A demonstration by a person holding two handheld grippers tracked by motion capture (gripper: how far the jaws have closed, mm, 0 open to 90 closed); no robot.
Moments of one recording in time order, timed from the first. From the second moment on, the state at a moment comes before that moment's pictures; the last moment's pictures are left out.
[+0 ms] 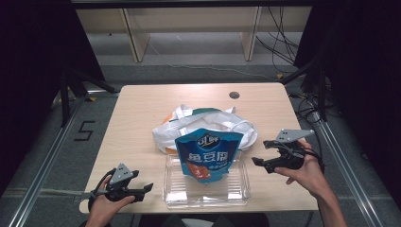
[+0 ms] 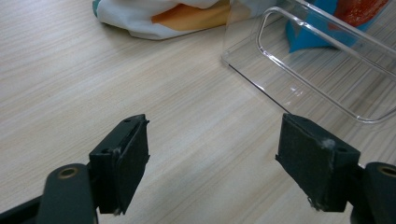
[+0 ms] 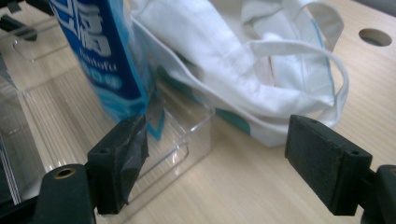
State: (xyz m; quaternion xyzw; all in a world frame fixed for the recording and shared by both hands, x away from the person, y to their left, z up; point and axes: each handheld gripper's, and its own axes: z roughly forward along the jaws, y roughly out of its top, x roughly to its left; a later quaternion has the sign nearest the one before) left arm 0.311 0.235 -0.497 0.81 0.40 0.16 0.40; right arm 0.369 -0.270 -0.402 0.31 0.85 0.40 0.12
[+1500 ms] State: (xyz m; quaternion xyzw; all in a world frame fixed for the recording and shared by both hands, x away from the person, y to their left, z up) left arm 0.310 0.231 -0.498 0.80 0.40 0.16 0.41; right arm 0.321 -0.300 -0.478 0.40 0.82 0.37 0.16
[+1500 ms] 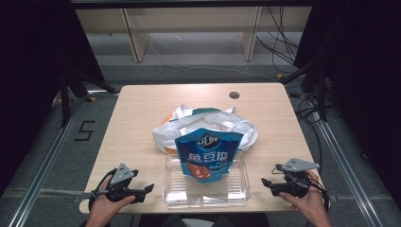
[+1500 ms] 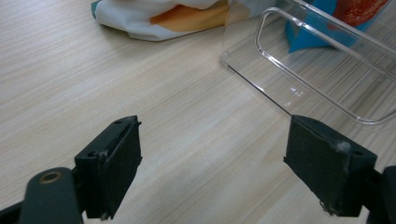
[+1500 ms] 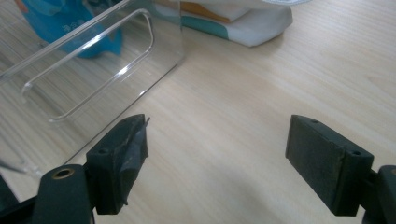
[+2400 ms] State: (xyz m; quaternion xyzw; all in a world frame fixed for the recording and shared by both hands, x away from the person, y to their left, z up) left arm 0.310 0.229 -0.498 0.80 0.40 0.17 0.42; right arm 0.287 -0.306 -0.495 0.39 0.84 0.34 0.15
